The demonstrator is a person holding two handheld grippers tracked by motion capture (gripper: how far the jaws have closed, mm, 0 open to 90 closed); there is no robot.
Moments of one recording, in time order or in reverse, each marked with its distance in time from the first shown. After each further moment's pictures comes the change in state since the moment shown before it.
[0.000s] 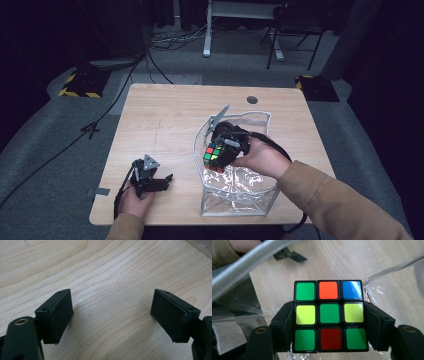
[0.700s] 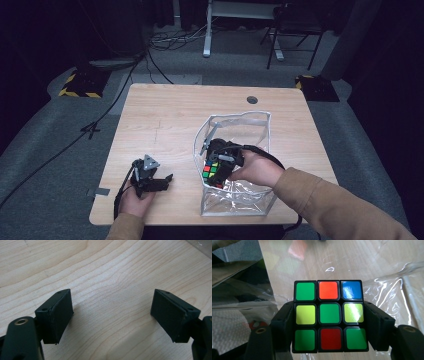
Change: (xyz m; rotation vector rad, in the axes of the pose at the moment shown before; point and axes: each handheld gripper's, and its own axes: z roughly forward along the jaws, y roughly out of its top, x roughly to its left) left arm 0.000 0.000 0.000 0.002 0.000 0.002; right arm 0.018 -0.010 0.036 0.102 0.107 -0.044
